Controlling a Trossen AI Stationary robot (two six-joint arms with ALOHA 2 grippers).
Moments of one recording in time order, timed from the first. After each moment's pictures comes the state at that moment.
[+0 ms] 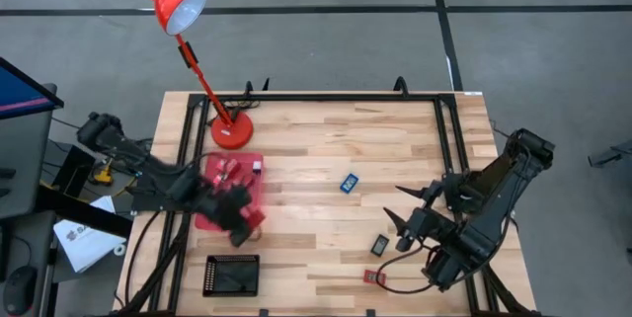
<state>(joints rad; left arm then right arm) -0.55 1.15 0.88 -0.76 -0.14 -1.23 0.91 1.53 1.29 -1.41 1.26 1.18</state>
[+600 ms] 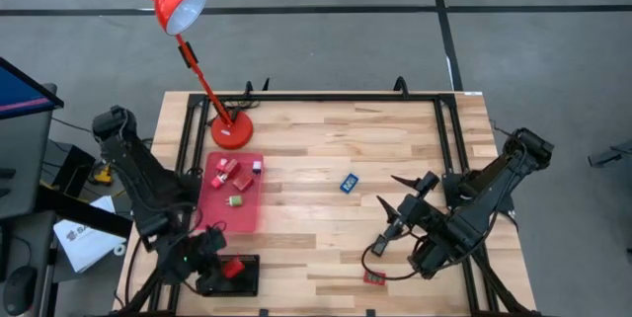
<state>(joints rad) -1.06 1.22 0.76 -0.44 -0.32 -1.61 0.81 1.53 1.29 -1.37 1.26 1.22</state>
